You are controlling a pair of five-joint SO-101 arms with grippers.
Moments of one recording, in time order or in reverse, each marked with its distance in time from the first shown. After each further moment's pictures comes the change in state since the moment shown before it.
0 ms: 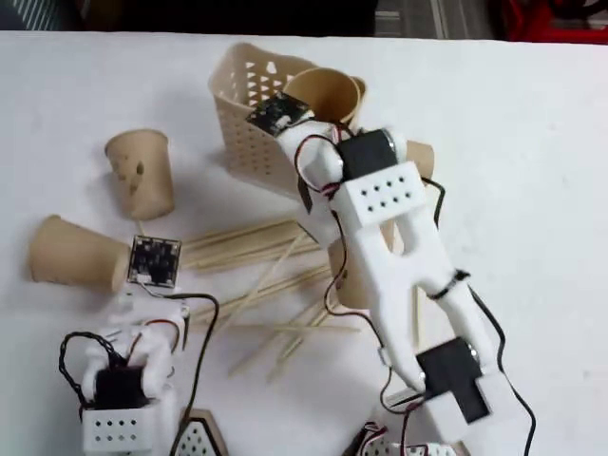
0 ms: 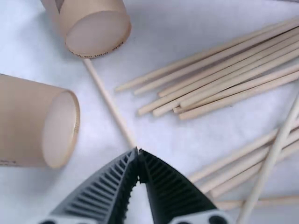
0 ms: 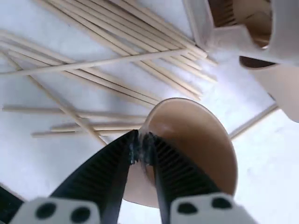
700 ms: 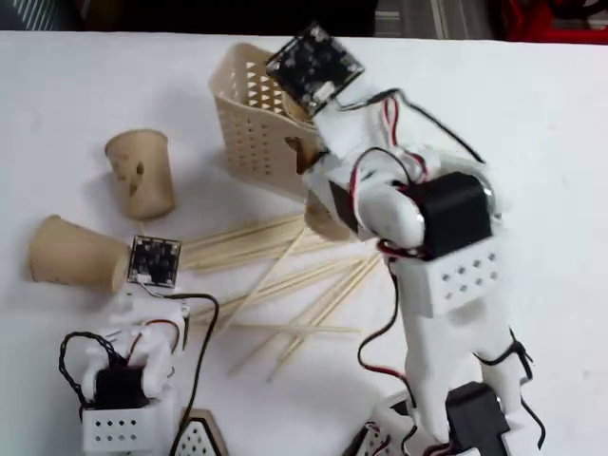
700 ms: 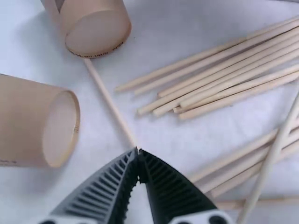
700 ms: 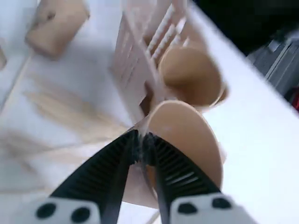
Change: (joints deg) left arm 0.0 0.0 0.0 0.0 0.0; right arm 0.1 -12.4 -21.1 -3.9 0.1
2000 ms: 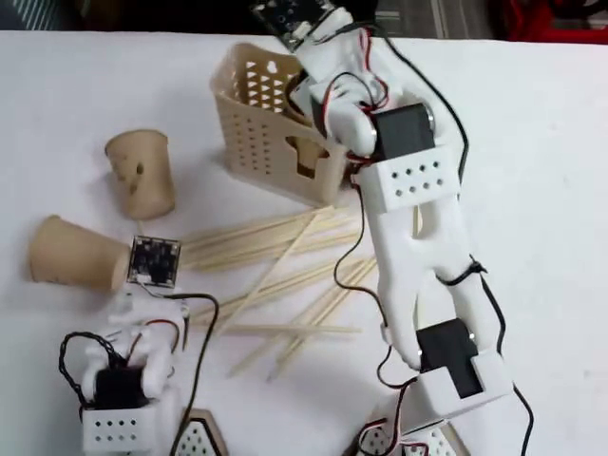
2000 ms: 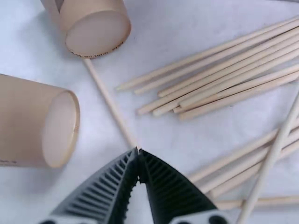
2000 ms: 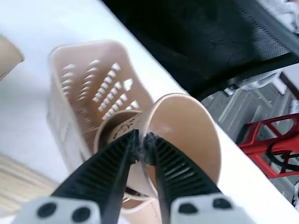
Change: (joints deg) left arm 0.0 0.0 0.0 0.0 0.0; right arm 4.3 19.5 0.1 -25.1 9.3
